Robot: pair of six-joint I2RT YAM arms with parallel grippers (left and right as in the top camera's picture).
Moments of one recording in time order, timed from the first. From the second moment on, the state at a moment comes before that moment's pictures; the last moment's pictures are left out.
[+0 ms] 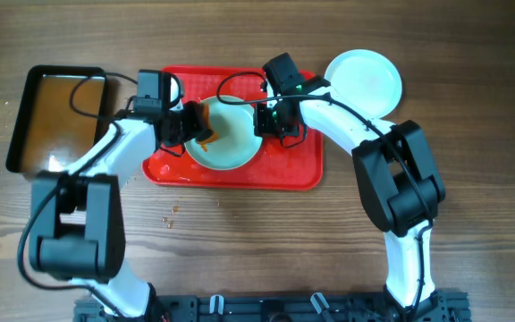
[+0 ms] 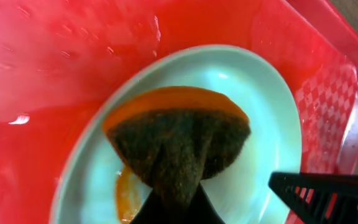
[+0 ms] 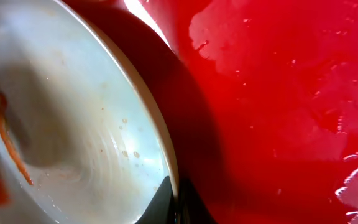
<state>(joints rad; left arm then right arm) -0.12 1.82 1.05 -0.31 0.36 -0.52 0.49 2.19 1.55 -0.63 -0.31 0.50</state>
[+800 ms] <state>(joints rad) -0.21 1.90 1.07 -0.28 0.14 -0.53 0.54 2.19 1.55 -0.57 -0.13 0.67</state>
